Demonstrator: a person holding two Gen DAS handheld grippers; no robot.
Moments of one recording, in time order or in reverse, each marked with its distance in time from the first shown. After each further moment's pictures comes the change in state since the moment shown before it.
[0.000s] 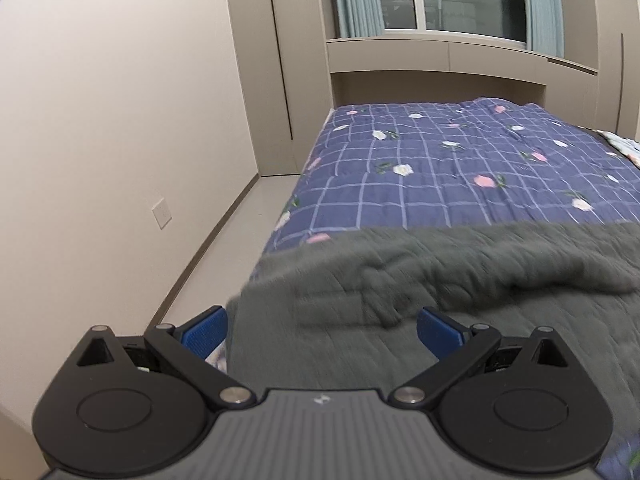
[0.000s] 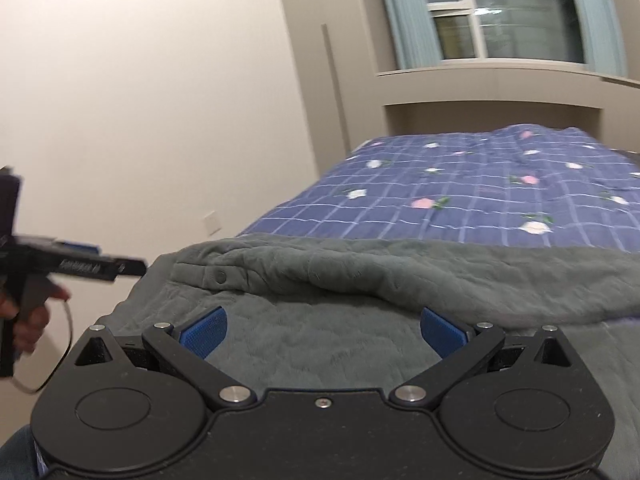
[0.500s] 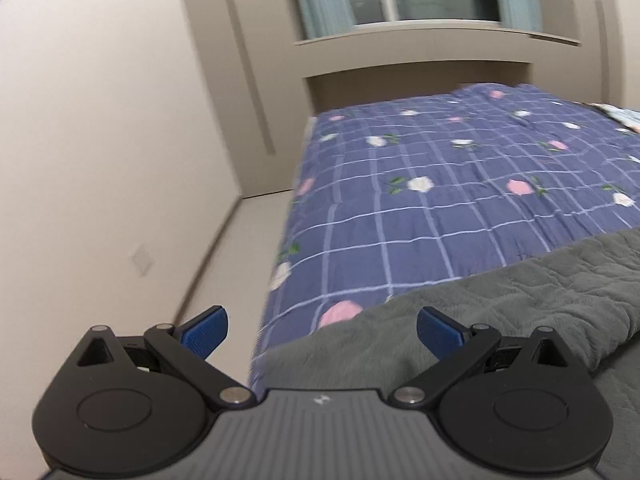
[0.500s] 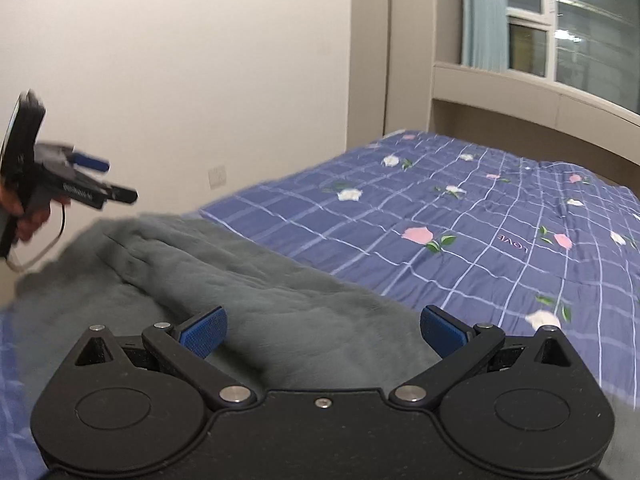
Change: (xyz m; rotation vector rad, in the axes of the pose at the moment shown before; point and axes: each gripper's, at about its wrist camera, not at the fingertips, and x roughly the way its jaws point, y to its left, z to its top) left arm 0.125 0.019 0.065 0.160 -0.025 -0.060; right arm 0.116 -0.084 0.073 -0.278 0.131 0.054
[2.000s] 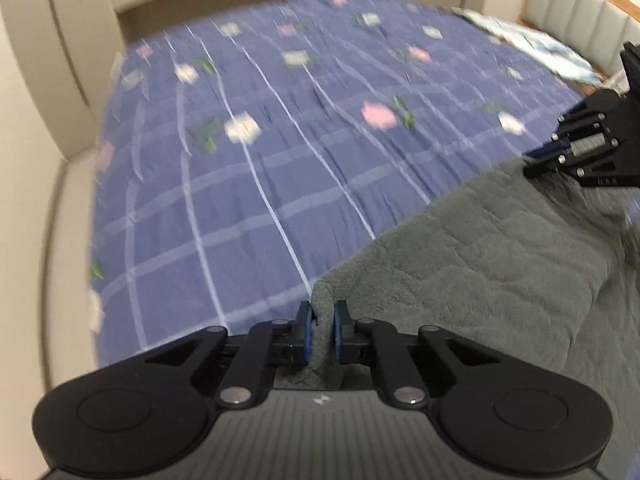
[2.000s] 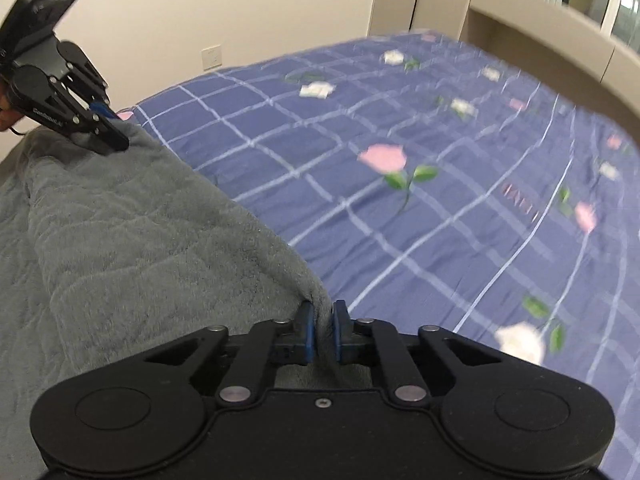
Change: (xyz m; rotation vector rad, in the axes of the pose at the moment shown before) left arm 0.099 -0.055 0.060 0.211 0.264 -0.452; right arm 0.097 -0.079 0.028 -0.147 0.328 0.011
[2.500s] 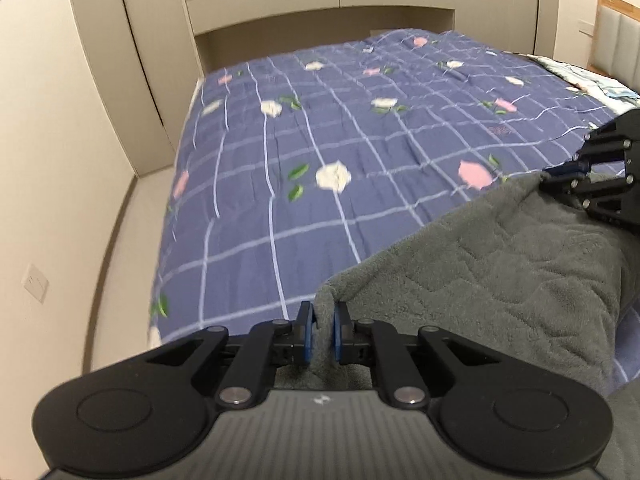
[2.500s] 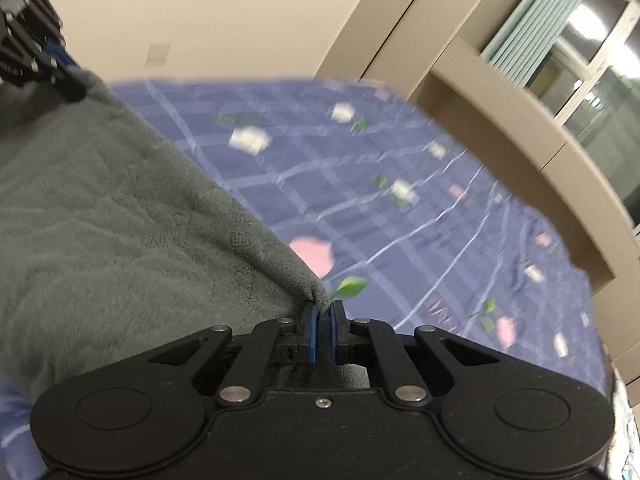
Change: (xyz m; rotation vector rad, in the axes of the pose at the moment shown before) left arm 0.025 0.027 0.022 -0.110 -0.091 0.179; right arm 0.061 0.005 0.064 -0.180 -0.054 -0.304
